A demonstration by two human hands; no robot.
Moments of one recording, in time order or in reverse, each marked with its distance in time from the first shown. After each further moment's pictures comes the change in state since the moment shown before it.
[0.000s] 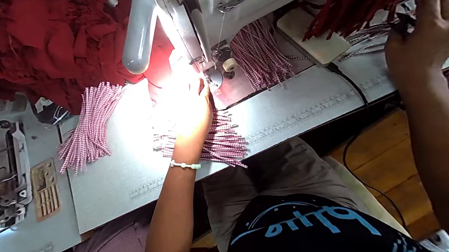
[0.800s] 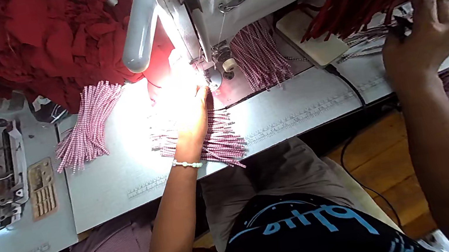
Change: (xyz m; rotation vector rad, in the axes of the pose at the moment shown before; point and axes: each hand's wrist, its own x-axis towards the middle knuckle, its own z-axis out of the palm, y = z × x) left_hand -0.024 0.002 0.003 -0.188 0.174 0.026; right_hand 0.000 0.001 0.001 -0.001 0.022 -0.021
